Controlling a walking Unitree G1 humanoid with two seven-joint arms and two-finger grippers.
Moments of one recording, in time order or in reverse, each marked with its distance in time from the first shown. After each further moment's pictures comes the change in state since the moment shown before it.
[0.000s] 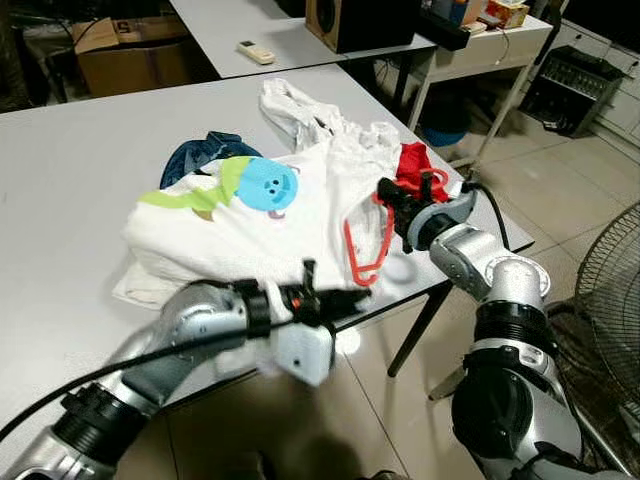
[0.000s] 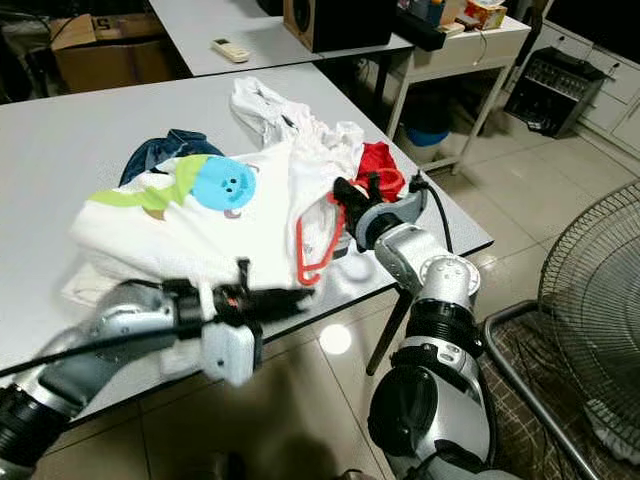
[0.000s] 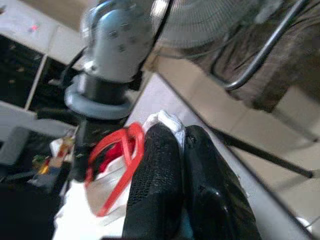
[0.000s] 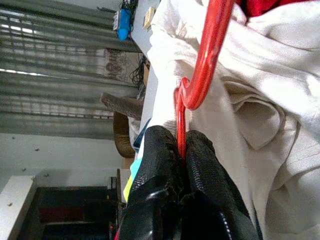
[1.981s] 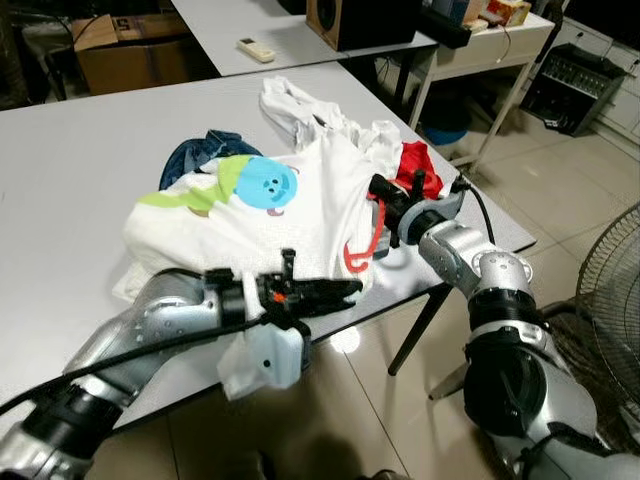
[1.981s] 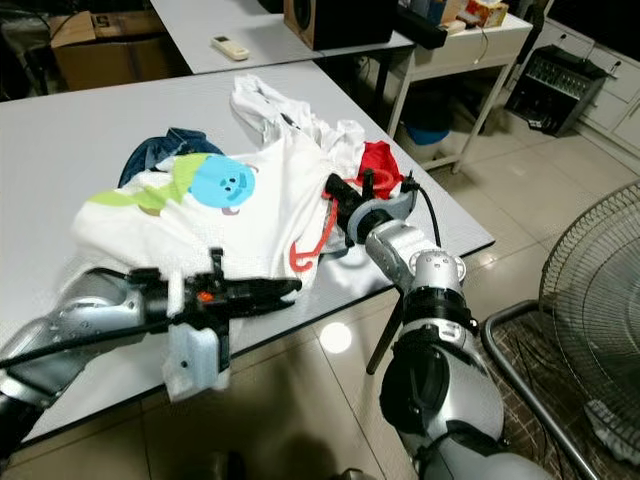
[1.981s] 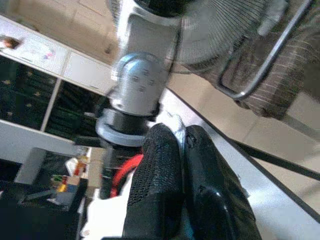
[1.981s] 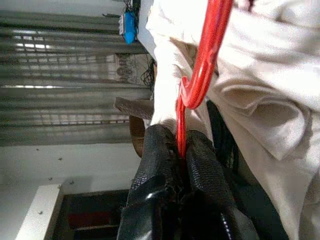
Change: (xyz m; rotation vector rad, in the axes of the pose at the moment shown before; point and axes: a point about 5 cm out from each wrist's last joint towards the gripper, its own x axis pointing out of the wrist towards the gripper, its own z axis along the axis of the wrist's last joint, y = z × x) left arm -0.016 0.009 0.006 0.073 -0.085 -0.012; right arm 0.015 -0.004 0.003 0.135 -0.014 0.033
